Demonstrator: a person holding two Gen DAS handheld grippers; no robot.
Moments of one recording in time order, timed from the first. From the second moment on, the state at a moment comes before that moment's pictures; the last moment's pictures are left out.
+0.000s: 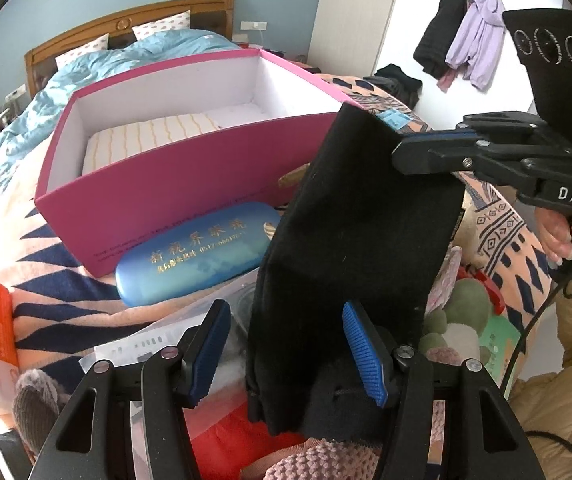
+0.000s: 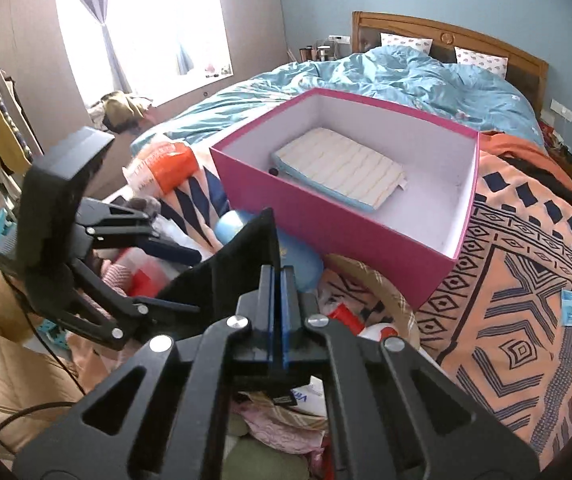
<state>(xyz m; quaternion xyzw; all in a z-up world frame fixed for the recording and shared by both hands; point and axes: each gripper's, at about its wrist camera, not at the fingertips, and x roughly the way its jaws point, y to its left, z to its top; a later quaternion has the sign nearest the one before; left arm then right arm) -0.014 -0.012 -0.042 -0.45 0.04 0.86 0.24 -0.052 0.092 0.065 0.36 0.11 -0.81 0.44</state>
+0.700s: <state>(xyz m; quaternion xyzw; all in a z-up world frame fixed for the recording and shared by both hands) -0.017 -0.025 -0.042 -0.47 0.00 0.85 0.26 -0.080 0.149 0.082 0.35 0.00 -0.86 0.38</state>
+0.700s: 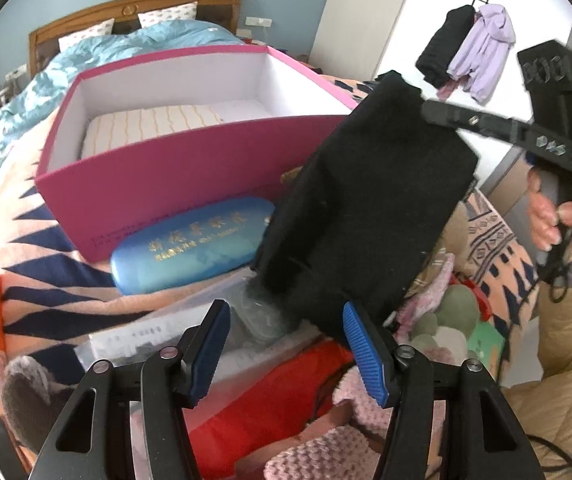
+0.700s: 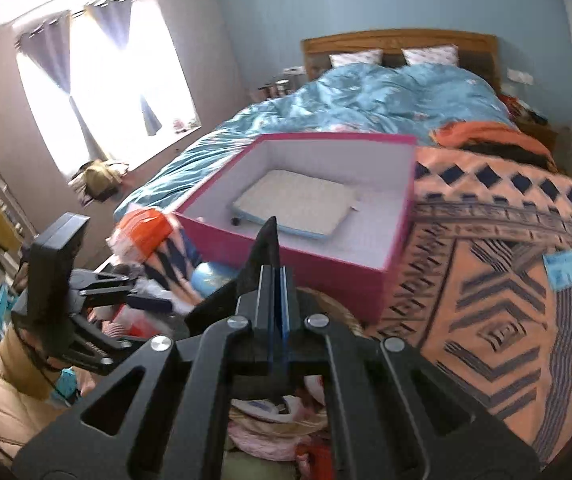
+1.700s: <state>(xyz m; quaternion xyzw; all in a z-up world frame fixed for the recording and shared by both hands) -0.047 -0.006 -0.054 -0.51 -0.06 0.82 0.27 -0.080 0.172 0.021 0.42 -0.01 -0.84 0.34</state>
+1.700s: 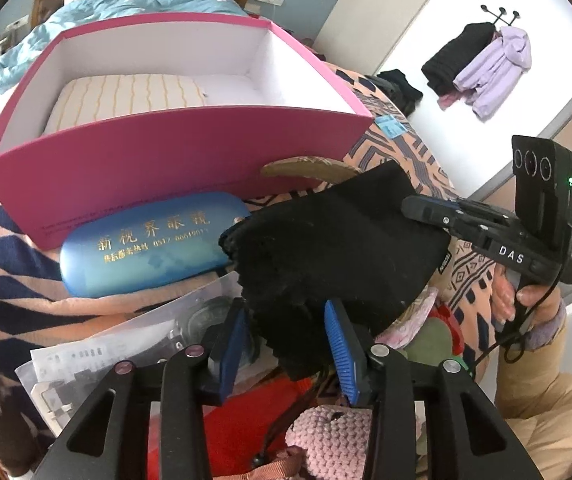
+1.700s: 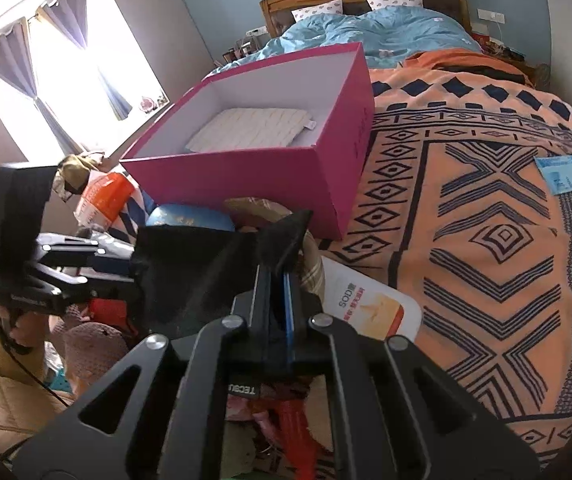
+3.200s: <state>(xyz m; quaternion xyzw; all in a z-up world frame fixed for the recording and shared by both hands) -0.053 0.009 -0.052 -0.51 -0.08 0.80 0.31 -0.068 0.162 0.022 0.41 0.00 -0.84 0.35</state>
